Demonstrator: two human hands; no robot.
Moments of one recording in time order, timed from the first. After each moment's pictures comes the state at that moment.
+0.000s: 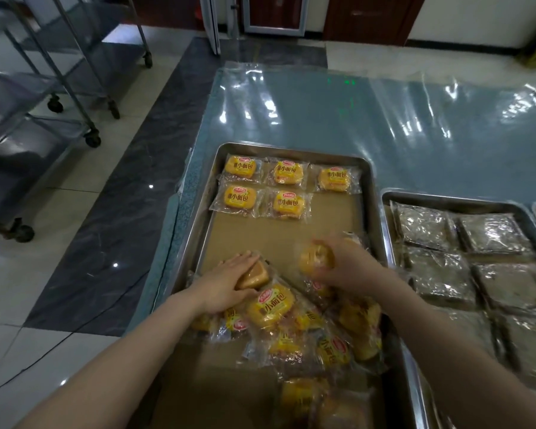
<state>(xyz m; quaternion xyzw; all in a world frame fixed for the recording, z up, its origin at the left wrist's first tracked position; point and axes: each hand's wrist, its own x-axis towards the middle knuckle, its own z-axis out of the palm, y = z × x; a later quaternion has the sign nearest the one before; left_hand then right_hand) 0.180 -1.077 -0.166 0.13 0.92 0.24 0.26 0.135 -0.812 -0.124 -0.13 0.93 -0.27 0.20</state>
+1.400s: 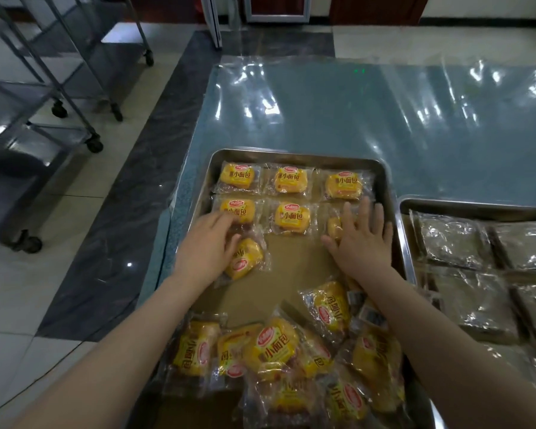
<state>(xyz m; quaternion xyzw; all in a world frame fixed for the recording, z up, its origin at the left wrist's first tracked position) 0.096 -1.088 -0.155 0.07 0.98 0.18 -0.08 0.052 -0.810 -0.181 -0.01 1.00 -0.05 0.07</state>
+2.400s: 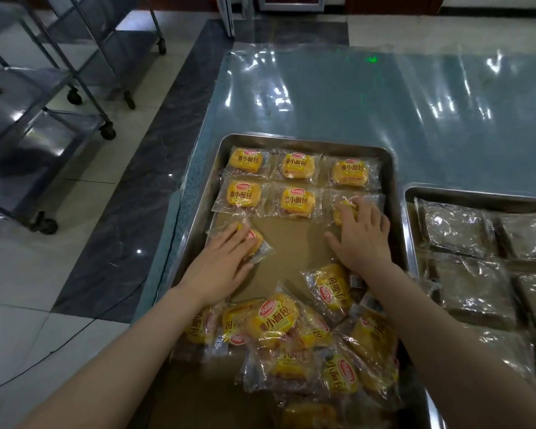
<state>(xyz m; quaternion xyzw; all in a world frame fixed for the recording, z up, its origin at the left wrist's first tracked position) 0.151 -1.085 -0.173 0.16 0.98 0.09 0.08 0.066 -0.808 -0.195 -0.08 0.99 -0.06 -0.01</state>
